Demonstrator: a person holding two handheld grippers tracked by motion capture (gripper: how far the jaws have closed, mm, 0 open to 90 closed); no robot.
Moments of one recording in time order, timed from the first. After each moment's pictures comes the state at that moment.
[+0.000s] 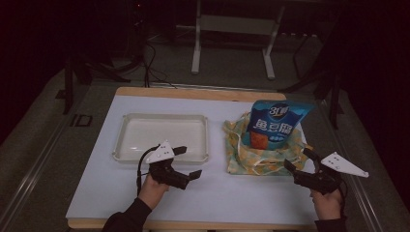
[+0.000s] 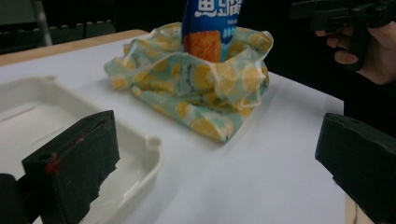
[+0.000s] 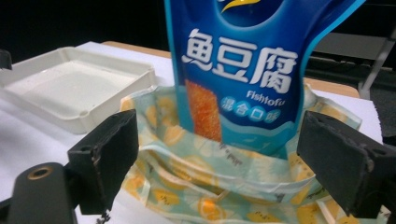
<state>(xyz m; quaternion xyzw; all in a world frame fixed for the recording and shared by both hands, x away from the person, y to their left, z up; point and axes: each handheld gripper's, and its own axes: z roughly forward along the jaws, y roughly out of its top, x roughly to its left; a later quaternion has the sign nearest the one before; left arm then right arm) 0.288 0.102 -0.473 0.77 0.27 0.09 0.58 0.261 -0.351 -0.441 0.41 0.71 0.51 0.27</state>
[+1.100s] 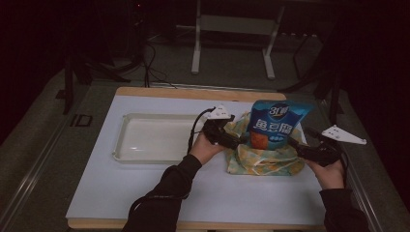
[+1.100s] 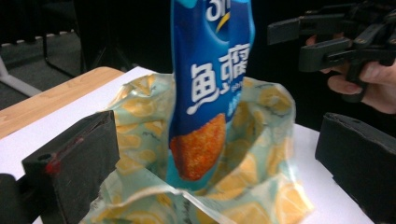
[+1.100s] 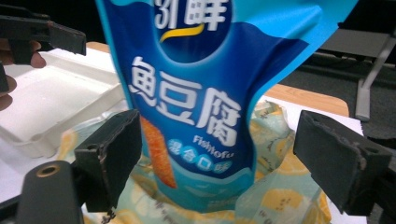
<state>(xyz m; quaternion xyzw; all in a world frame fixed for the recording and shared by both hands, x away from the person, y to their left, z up) 0.401 -0.027 -0.438 0.79 0.21 0.07 0.57 0.334 -0.369 -0.424 0.41 0.72 0.50 0.26</state>
